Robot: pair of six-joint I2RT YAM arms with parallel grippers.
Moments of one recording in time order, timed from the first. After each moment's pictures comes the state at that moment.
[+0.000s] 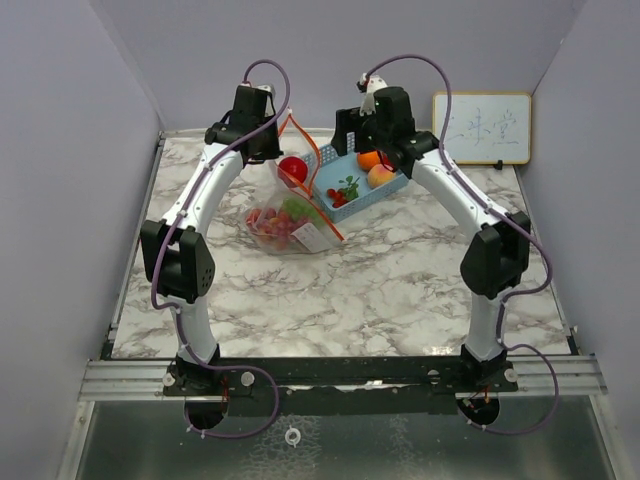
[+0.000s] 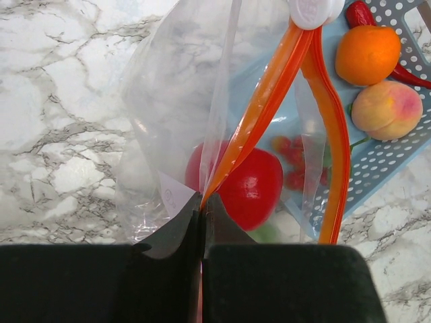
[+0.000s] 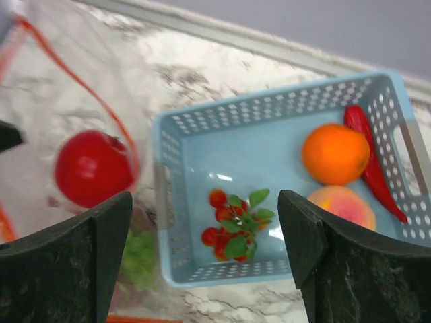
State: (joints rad) left arm -0.28 1.91 1.91 -0.71 0.01 -0.31; right arm 0.49 1.94 1.89 -0.33 -0.08 0.15
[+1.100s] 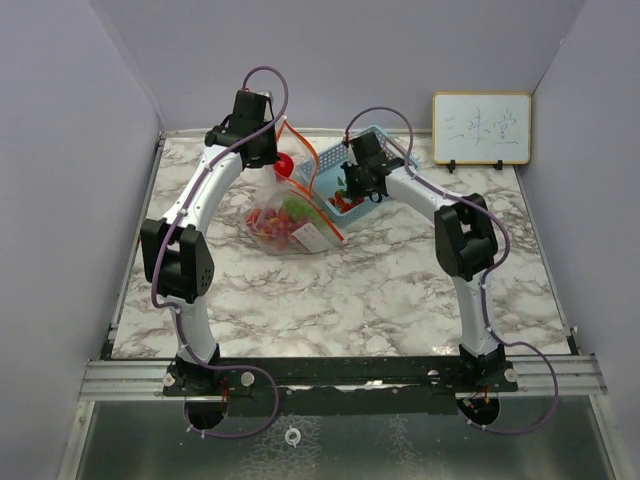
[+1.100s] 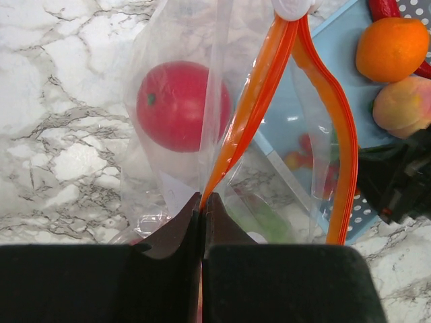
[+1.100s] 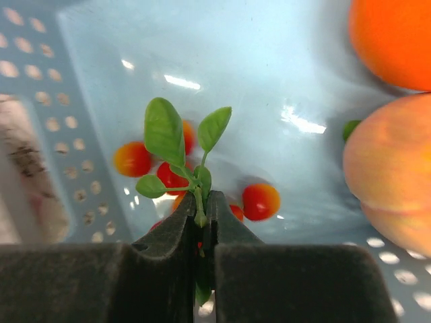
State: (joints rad) left arm -0.26 1.91 1.87 -0.72 0.01 -0.31; right arm 0.49 2.25 1.81 -0.44 0.00 0.14
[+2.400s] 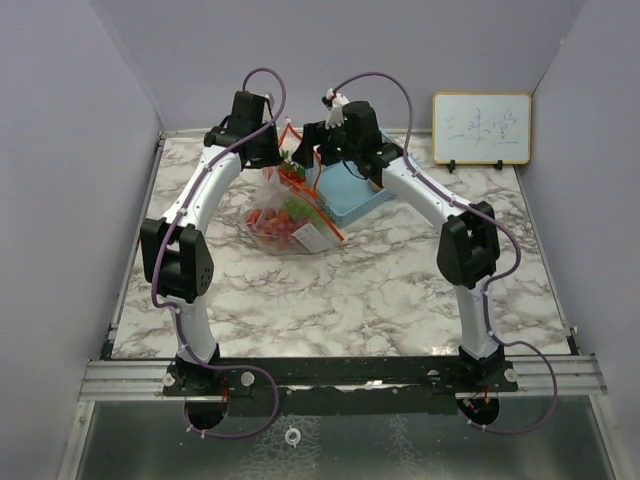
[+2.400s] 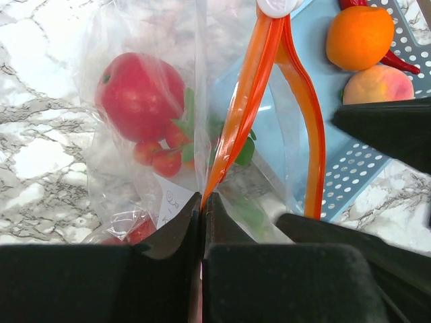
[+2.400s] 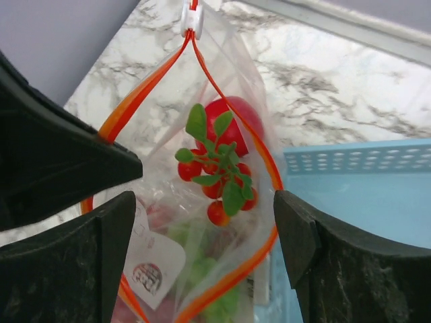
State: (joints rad) left arm -0.26 1.90 1.85 -0.71 0.11 -0.36; right arm 0.56 2.19 2.00 -0.17 -0.31 0.28
